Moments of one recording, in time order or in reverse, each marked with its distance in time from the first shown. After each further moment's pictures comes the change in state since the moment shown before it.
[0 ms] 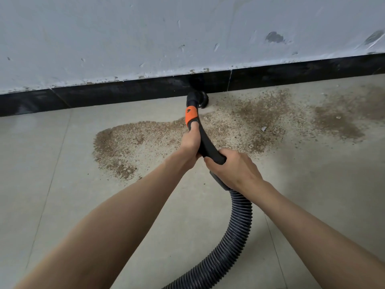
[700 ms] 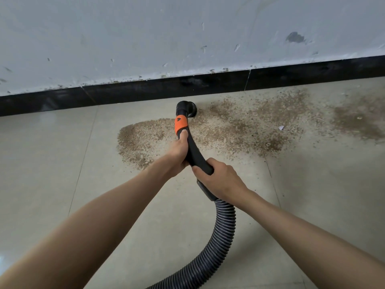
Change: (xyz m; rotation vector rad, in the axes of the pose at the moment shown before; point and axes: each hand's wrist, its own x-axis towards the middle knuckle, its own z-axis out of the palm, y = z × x) left_hand -0.024 -0.004 -0.081 0.062 0.056 0.008; right_hand -0.022 -0.037 0.056 0.180 -0.156 -0.067
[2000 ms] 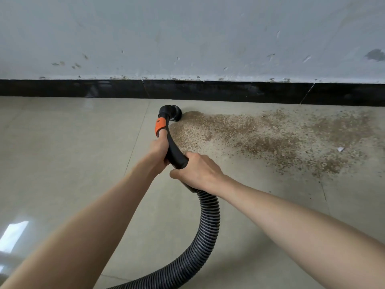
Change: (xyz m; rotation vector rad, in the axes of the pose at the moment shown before) left_hand 0.001 0.022 -0.171 -0.164 0.363 0.023; right_hand 0.027 -0.141 0.093 -0.200 -0.226 -0.142
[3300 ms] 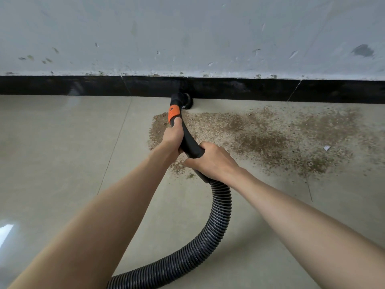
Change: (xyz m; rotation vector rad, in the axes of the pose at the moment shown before) left_hand 0.015 0.006 0.086 0.066 -0.096 0.023; right_hand 0.016 0.056 -0.049 0.064 0.063 0.050
